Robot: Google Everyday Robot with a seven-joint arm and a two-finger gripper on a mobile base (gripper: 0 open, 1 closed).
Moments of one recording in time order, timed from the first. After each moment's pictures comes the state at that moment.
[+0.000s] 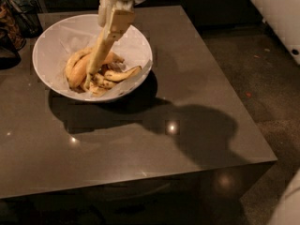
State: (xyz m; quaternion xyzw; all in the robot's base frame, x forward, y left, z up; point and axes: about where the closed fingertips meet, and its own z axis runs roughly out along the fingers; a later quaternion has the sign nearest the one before) arm 0.568 0.080 1.023 -0.80 0.53 0.05 0.27
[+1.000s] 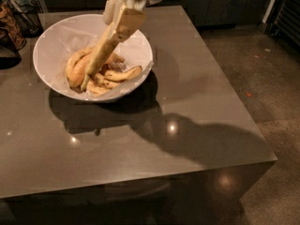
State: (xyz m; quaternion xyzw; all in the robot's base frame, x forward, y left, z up) arm 0.528 0.062 1.044 -0.77 0.55 0.07 0.31
